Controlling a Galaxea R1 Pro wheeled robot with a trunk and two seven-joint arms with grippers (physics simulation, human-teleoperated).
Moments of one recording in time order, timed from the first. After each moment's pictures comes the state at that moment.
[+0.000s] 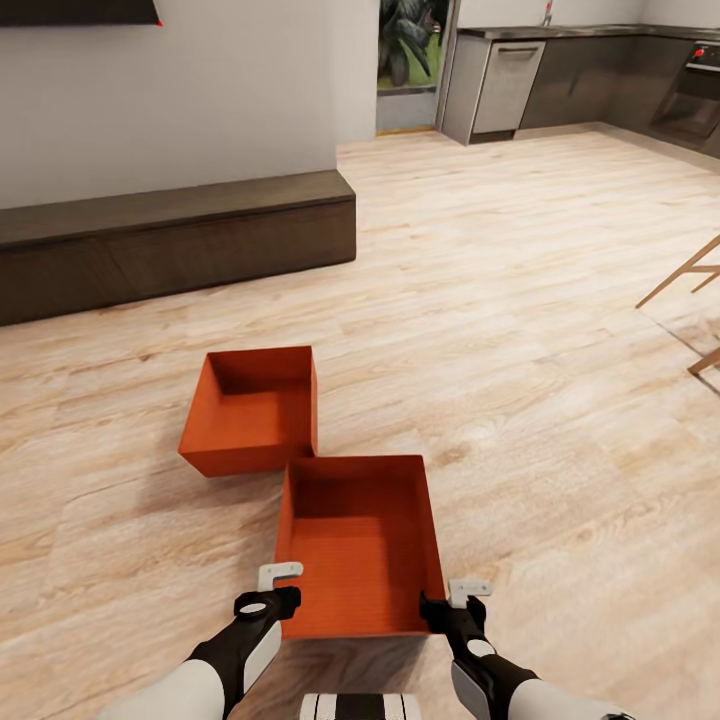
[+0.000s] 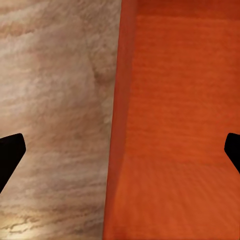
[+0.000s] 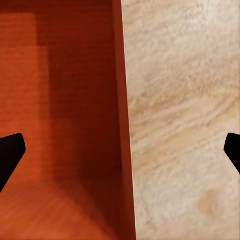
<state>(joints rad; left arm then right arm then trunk) -0.63 -0.13 -0.09 -0.25 0.14 0.04 0.28 -0.63 0.10 0.43 -0.07 -0.39 -0.32 -0.17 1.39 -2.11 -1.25</state>
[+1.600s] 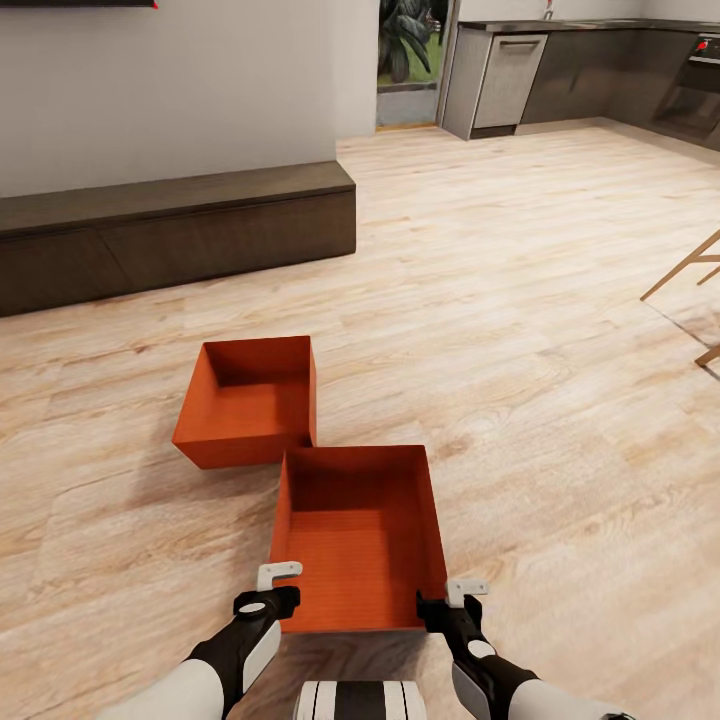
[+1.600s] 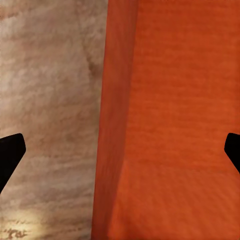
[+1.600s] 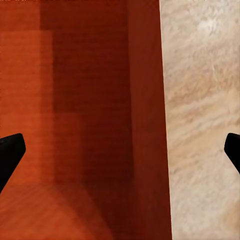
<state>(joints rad) -0.63 -0.13 -0.09 -0.25 0.14 0.04 0.28 -0.64 0.10 0.43 -0.06 -0.39 -0.35 -0.12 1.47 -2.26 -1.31</state>
